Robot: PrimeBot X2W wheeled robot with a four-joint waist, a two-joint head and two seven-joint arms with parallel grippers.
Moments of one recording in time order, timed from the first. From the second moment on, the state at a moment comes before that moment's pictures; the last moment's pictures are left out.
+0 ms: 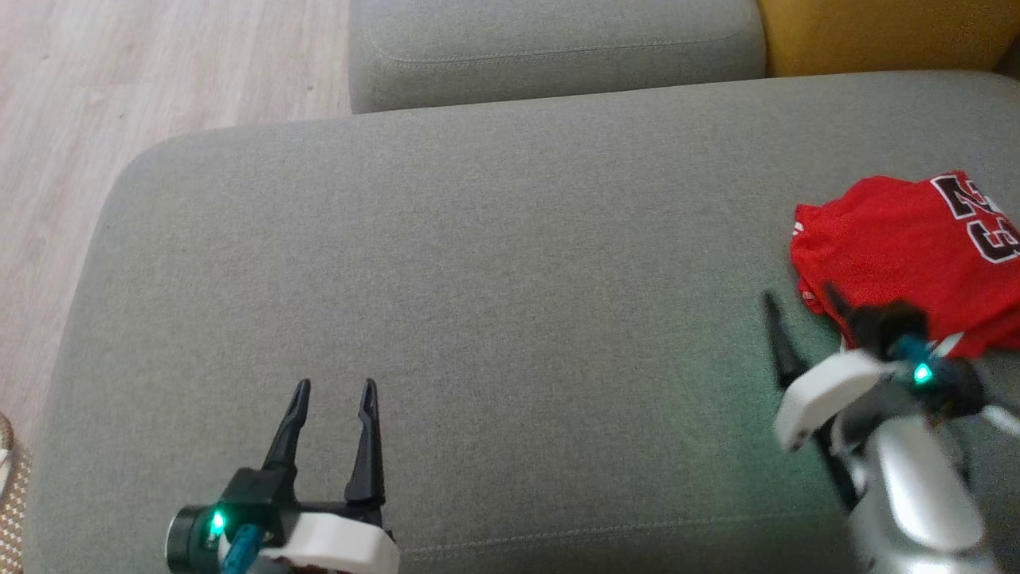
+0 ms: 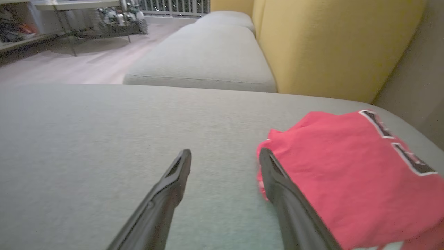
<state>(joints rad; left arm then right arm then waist) 0.12 0.06 -0.30 0.03 -0.14 0.14 -0.25 -0.36 -0.07 -0.14 0.63 -0.06 0.13 -0.15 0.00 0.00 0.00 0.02</state>
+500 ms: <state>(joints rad) 0.12 0.06 -0.28 0.05 -0.13 0.13 -0.25 -0.05 -0.05 0.02 0.13 0.12 0.13 -0.25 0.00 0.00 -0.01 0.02</state>
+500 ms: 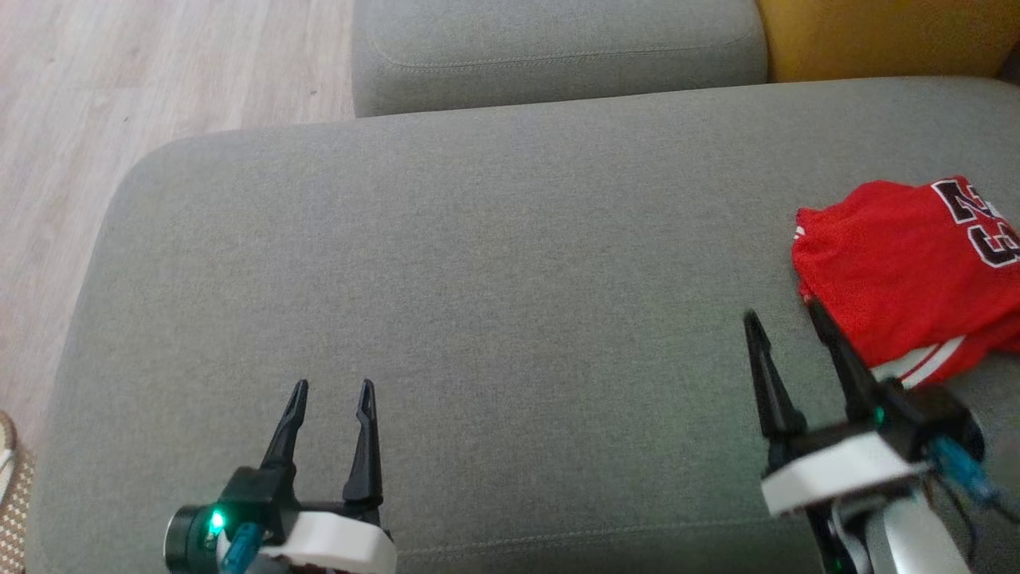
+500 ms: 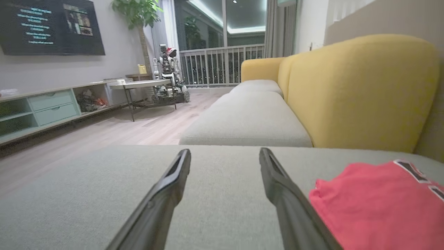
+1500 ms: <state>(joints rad) 0.18 0.06 -0.28 0.13 -0.20 0.12 -0.24 0.08 -0.05 0.04 0.21 0.24 0.13 -0.24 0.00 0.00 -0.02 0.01</state>
